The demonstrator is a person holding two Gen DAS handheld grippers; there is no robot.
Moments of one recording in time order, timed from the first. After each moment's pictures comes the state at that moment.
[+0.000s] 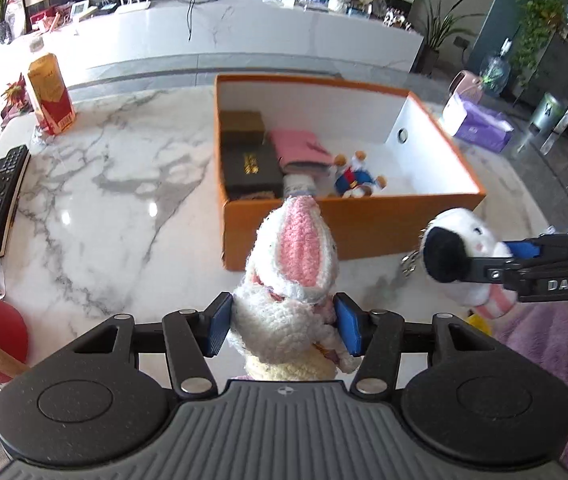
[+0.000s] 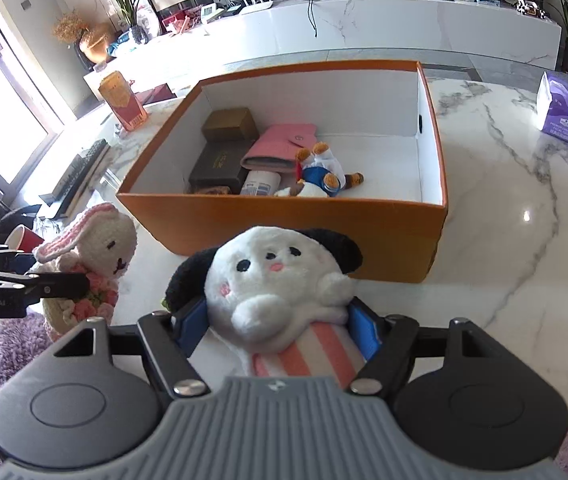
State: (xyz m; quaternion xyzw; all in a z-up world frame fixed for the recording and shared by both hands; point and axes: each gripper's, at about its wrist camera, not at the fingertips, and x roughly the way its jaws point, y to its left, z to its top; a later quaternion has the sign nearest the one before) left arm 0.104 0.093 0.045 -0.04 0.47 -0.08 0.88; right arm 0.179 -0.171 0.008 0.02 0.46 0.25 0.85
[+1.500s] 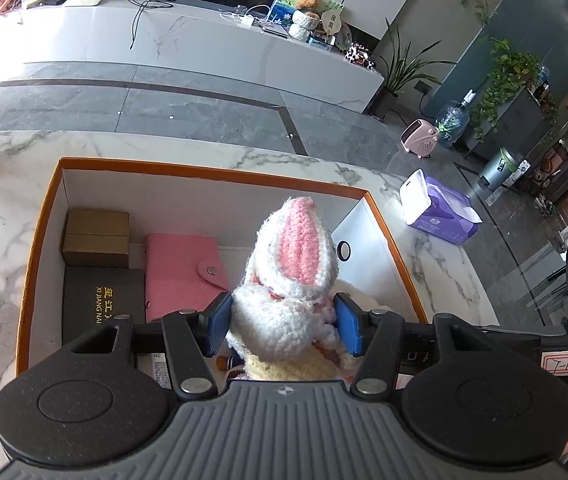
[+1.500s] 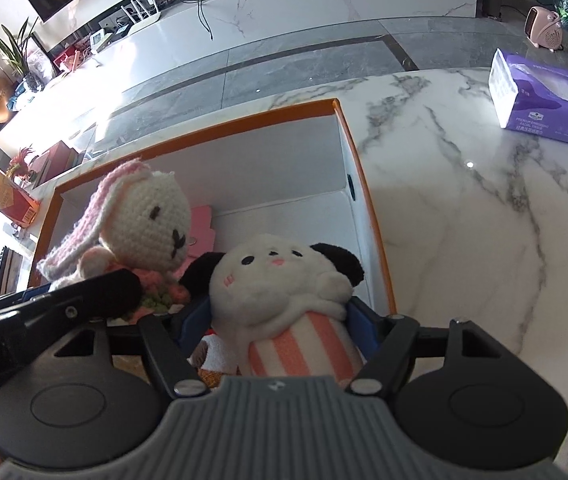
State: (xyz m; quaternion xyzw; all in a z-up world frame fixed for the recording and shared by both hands) left arm 0.276 0.044 0.009 -0.14 0.45 -0.16 0.87; right arm 0.340 -0.161 -0.012 0.08 0.51 0.11 0.85
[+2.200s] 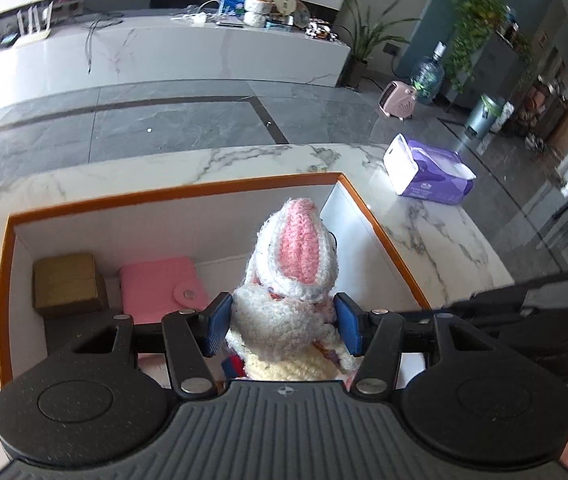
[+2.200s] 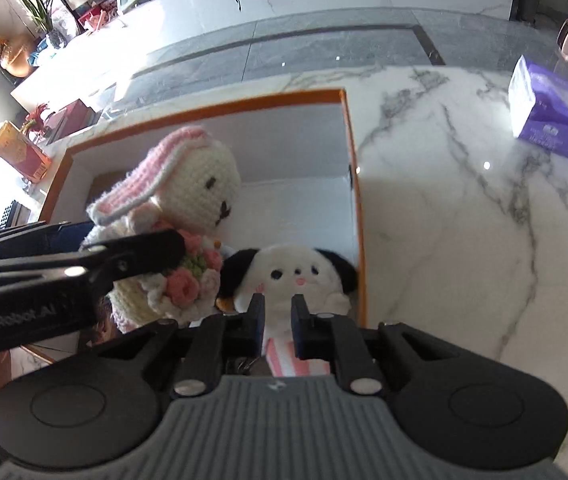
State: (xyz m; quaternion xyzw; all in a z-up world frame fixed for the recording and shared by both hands) left arm 0.296 0.006 0.013 -0.03 0.44 -0.20 0.87; right arm 0.338 -0.175 0.003 0.03 0.52 0.15 0.84
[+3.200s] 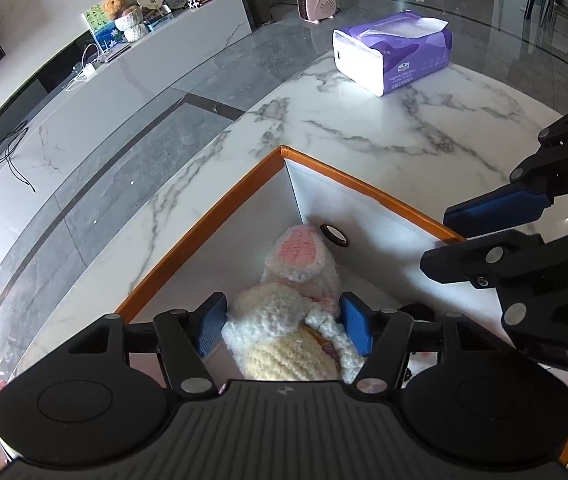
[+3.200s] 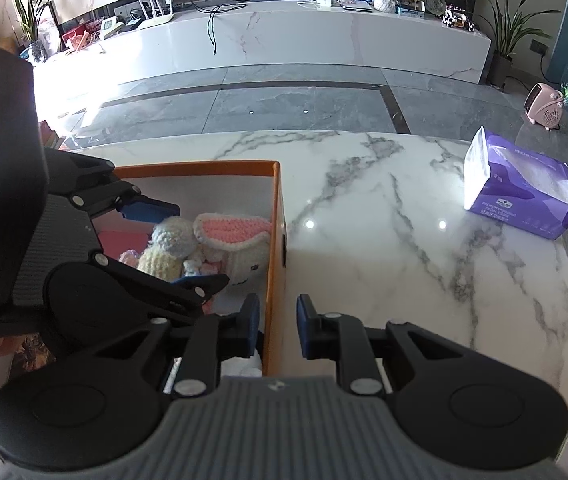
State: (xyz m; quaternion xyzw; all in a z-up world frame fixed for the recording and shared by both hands) left arm 0.353 -0.087 -0.044 0.27 0.43 -0.27 0.82; right arm 0.360 -0.189 -0.002 -0.03 0.46 0.11 0.88
